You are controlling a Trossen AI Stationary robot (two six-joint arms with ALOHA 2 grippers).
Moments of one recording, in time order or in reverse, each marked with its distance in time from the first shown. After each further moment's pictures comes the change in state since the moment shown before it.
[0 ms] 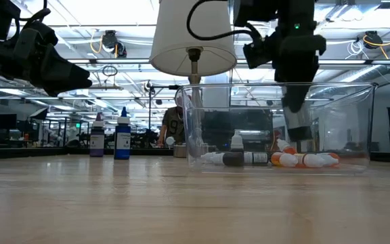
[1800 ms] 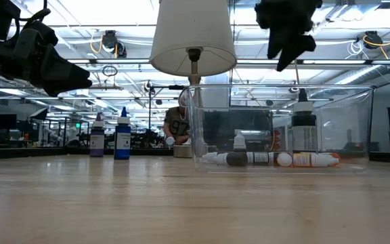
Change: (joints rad) left arm 0.000 0.000 0.000 -0.001 0.000 0.000; right arm -0.151 -0.306 0.024 0.063 0.034 0.220
